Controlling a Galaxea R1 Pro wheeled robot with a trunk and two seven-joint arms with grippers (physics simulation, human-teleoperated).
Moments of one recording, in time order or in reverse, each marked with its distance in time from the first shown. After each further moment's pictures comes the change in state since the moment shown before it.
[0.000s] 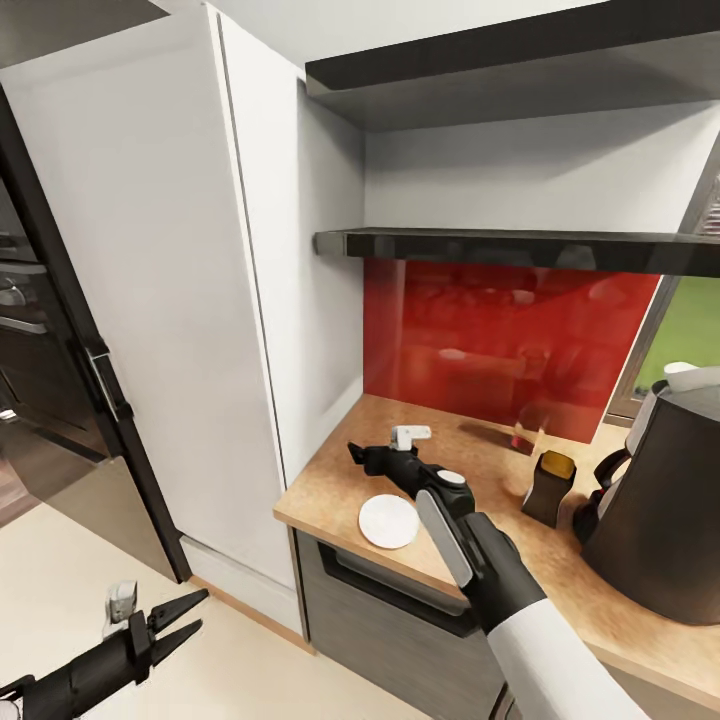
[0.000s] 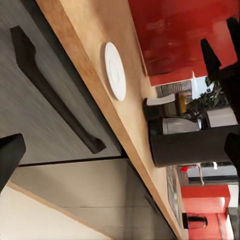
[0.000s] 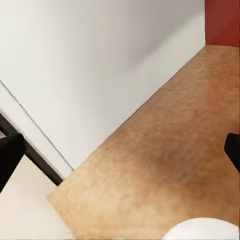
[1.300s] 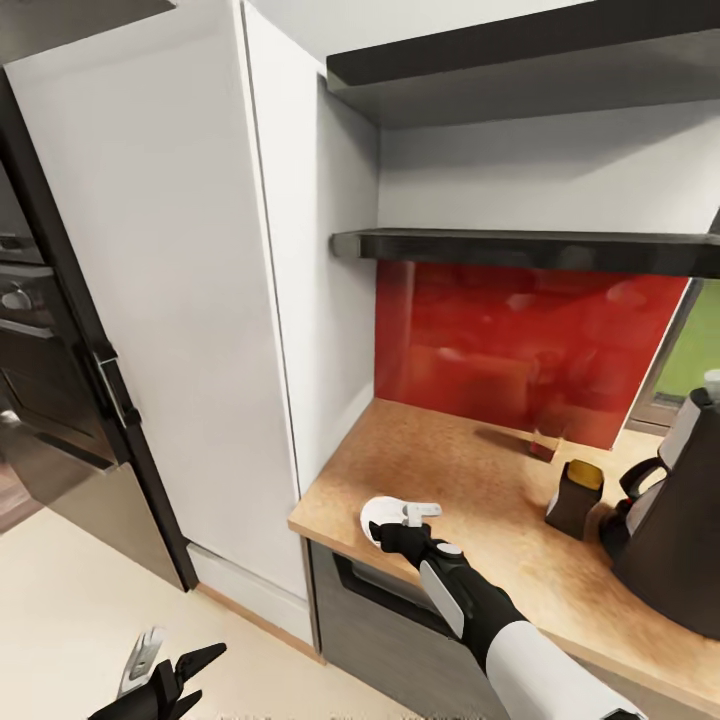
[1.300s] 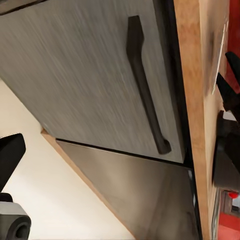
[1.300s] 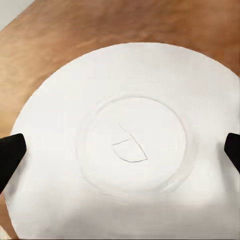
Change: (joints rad) left arm 0.062 -0.110 -0.004 0.034 -0.012 -0.027 0.328; right arm -0.001 -0.002 0.013 0.582 0.006 -0.306 0.012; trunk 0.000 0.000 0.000
